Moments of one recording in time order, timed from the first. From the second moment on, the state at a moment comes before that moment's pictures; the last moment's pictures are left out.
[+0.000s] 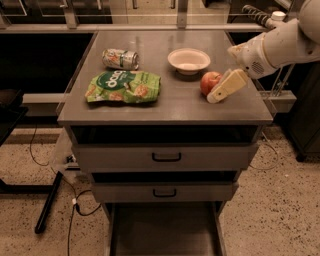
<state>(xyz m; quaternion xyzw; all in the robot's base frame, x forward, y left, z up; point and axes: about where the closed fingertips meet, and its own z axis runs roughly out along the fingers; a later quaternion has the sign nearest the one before) 0.652 -0.181 0.909 -0.52 0.75 0.09 0.39</state>
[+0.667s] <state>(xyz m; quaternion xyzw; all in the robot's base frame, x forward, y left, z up) 0.681 -0.187 0.869 -0.49 0.78 0.11 0.37</state>
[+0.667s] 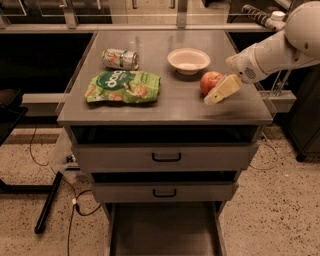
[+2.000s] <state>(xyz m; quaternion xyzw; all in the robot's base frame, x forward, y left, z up) 0.681 -0.187 0.869 -0.49 0.78 0.11 0.37</state>
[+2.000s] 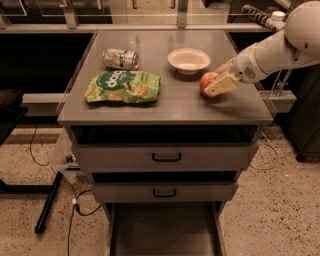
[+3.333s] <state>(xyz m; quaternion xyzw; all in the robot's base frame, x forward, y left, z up) 0.636 -0.195 0.877 -0.51 0.76 0.12 0.39</state>
